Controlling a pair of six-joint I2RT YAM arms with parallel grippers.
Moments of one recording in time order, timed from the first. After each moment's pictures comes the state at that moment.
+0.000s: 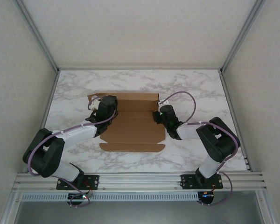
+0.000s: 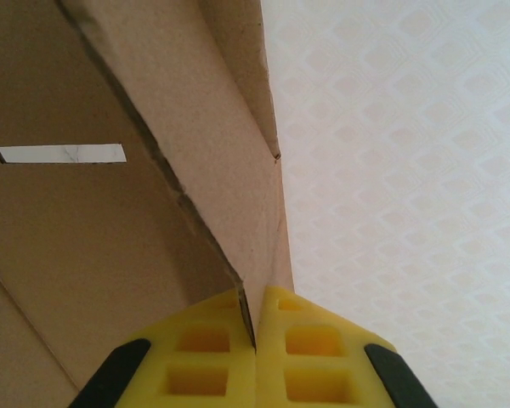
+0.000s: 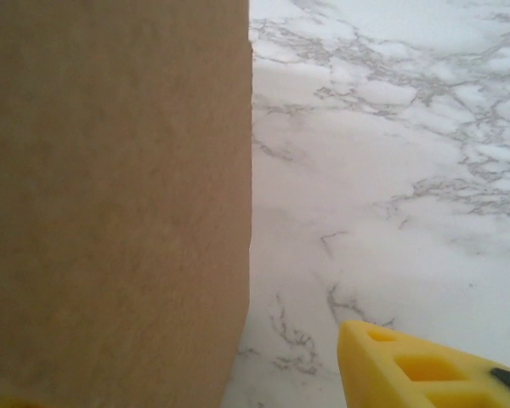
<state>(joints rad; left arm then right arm) -0.52 1.47 0.74 0.32 -0.46 -1.66 0.62 1.69 0.66 0.46 0.28 0.15</state>
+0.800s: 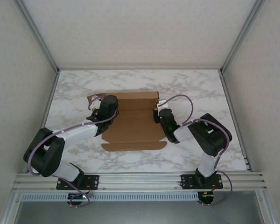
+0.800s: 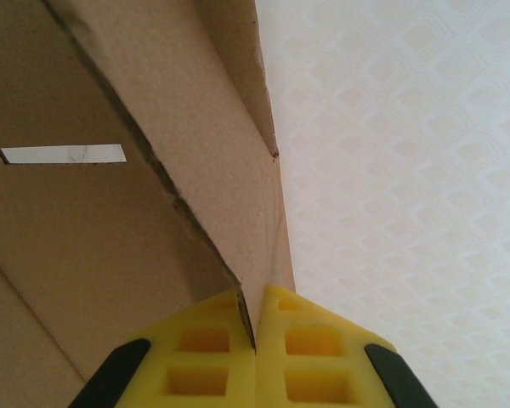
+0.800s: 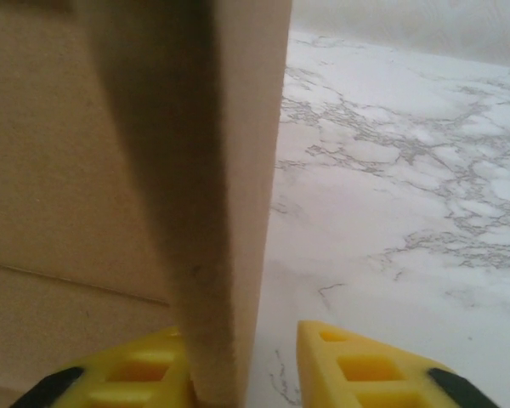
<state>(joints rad) -0.54 1.48 0.77 0.28 -0.50 -1.68 0.65 1.80 0.60 0.79 0.36 0.08</state>
